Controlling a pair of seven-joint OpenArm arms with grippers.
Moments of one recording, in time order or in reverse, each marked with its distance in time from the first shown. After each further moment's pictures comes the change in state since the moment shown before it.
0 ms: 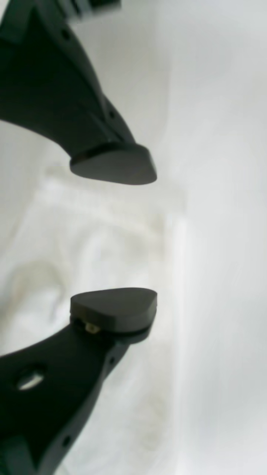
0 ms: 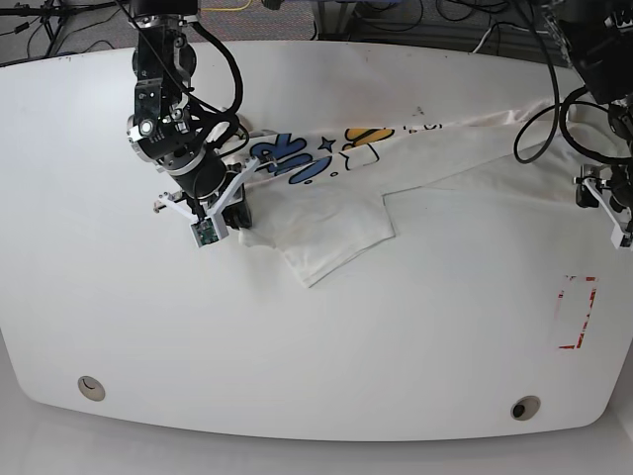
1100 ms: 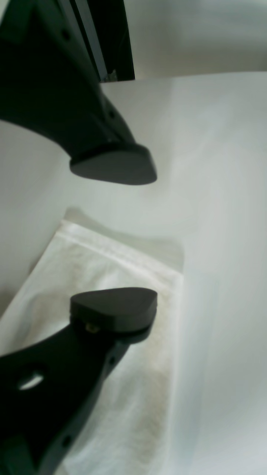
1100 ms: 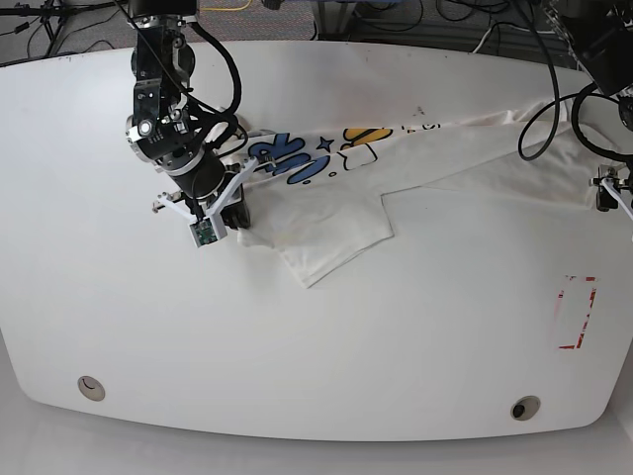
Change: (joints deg) left arm 2.0 -0.3 -5.2 7.0 -0.3 0.0 0.9; right arm 0.0 0.3 0.2 -0.2 0.0 0.0 0.2
